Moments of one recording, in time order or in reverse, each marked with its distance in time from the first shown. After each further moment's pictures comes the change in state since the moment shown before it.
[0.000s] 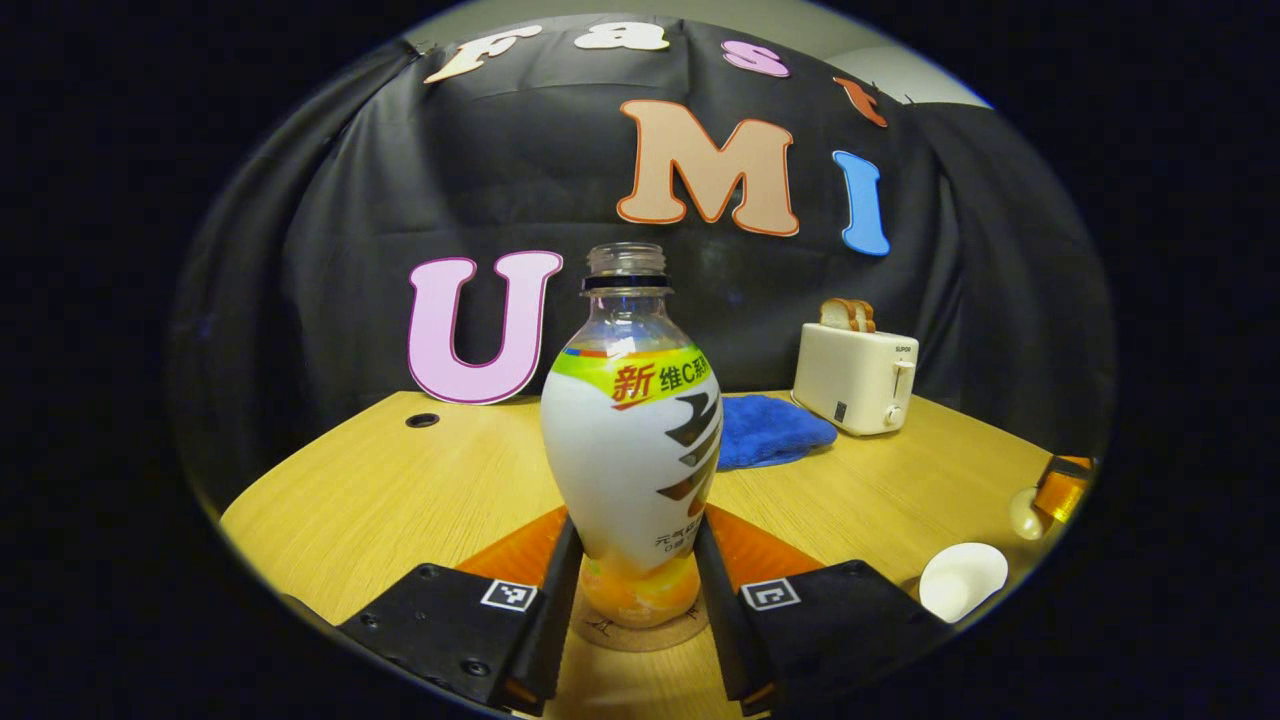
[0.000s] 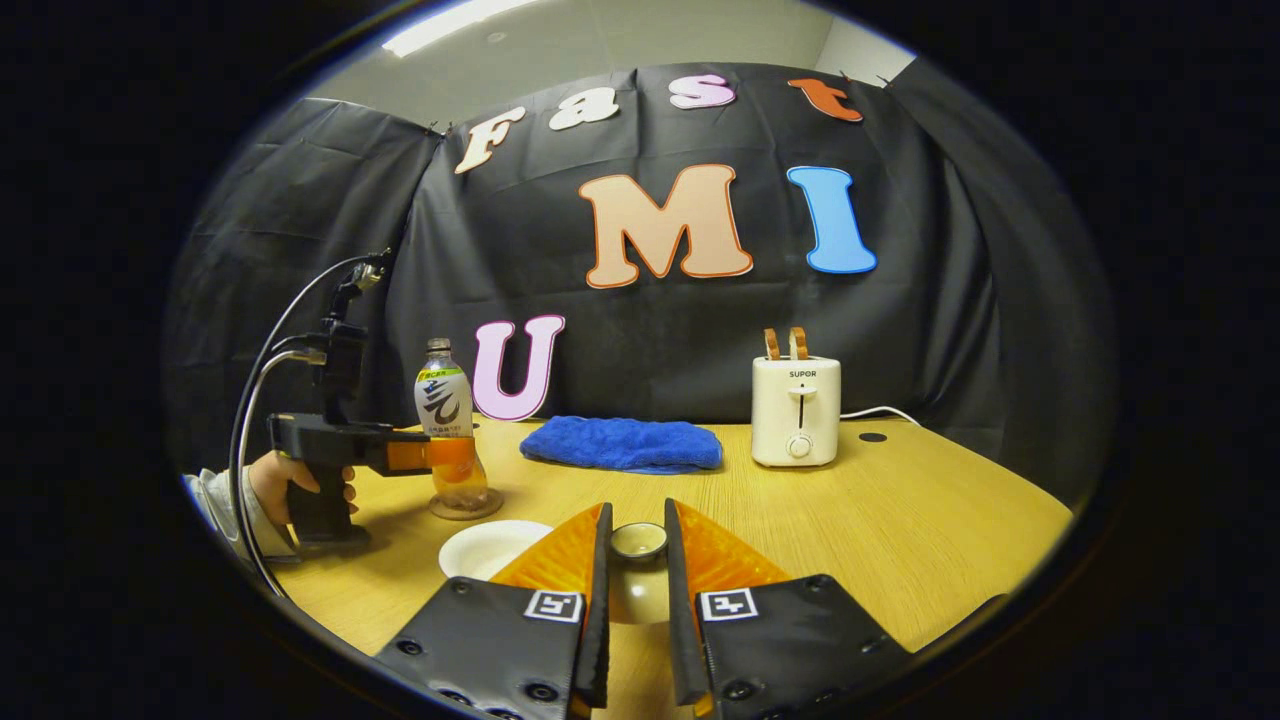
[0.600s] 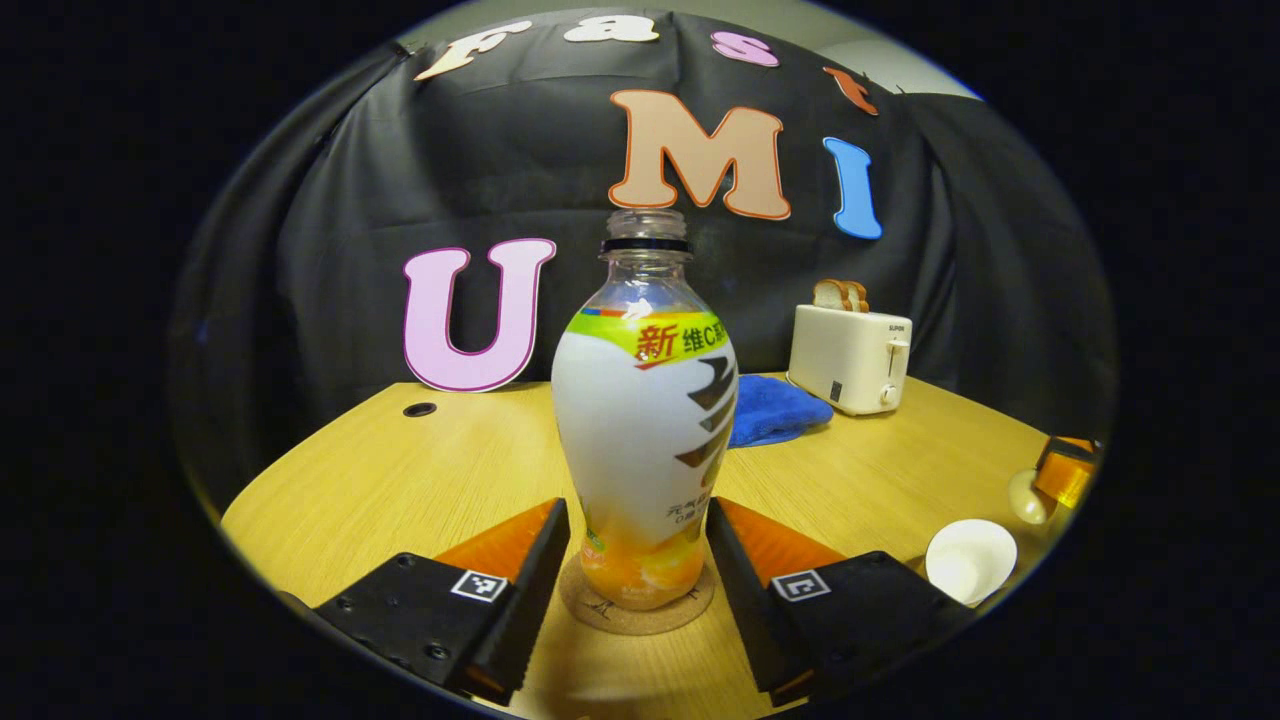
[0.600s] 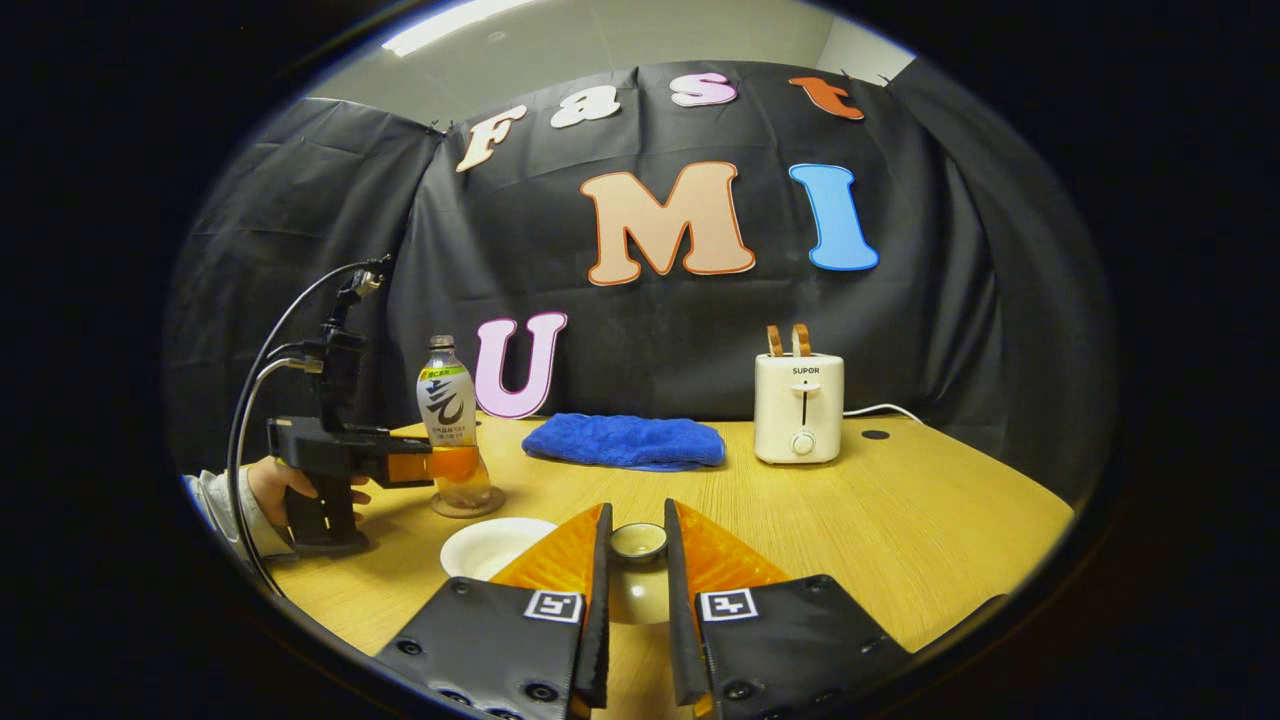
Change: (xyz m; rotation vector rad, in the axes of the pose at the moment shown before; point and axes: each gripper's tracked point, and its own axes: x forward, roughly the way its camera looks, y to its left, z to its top) left arm -0.012 -0.002 -0.019 0.028 0.045 -0.012; right arm 0.001 0.003 -0.004 0.003 0.003 0.006
